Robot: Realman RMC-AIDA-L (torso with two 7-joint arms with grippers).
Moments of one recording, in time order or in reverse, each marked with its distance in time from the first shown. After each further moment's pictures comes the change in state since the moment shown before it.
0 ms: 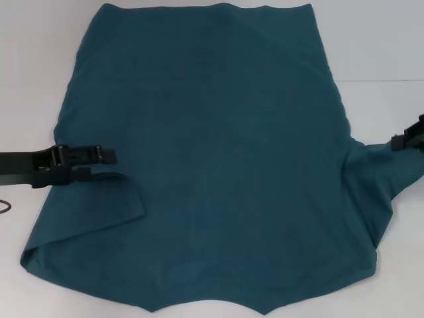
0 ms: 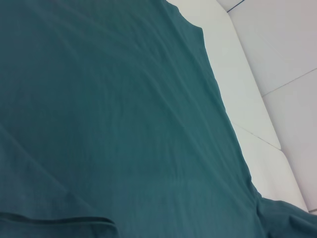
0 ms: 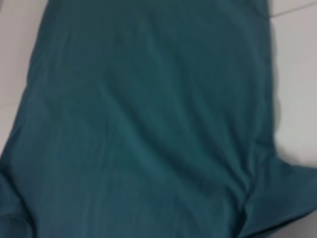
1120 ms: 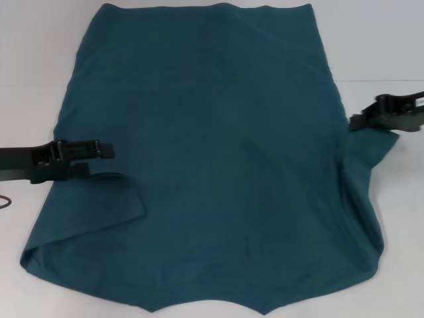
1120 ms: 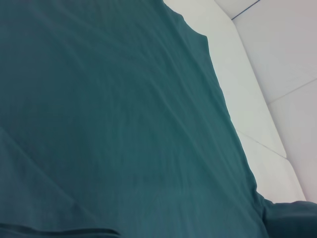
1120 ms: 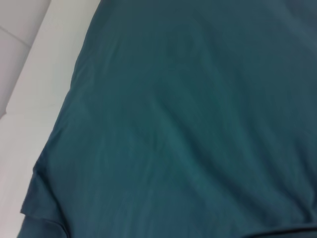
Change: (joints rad) left arm -0.005 0.000 0.000 0.000 0.000 -0.028 -0.009; right arm 0.062 0.053 -0.086 -0.017 0.065 0.058 0.007
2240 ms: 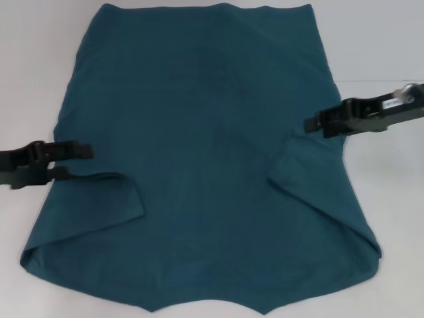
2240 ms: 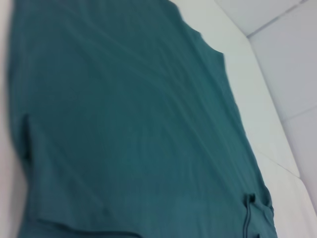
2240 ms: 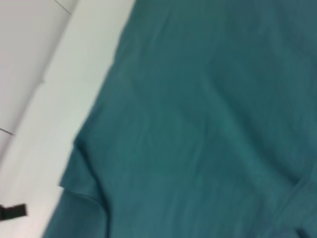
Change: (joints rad) left arm 0.030 0.016 -0.028 0.005 0.001 -0.010 -0.033; right arm 0.042 0.011 -0.078 0.073 0.089 0.016 -0.067
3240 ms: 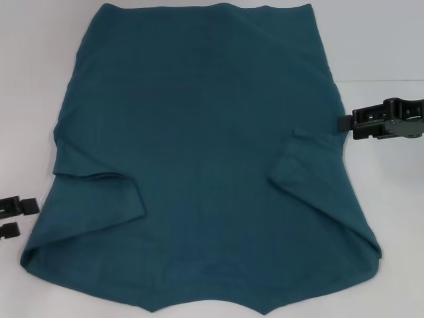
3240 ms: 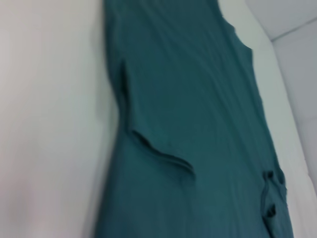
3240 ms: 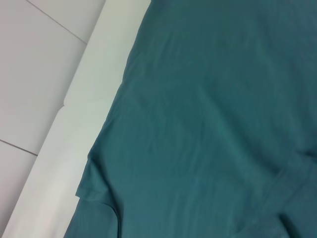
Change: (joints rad) left arm 0.160 0.053 -0.127 -0.028 0.015 0.159 0.087; right arm -0.095 -0.056 0.071 -0.006 0.087 -0.097 -0.042
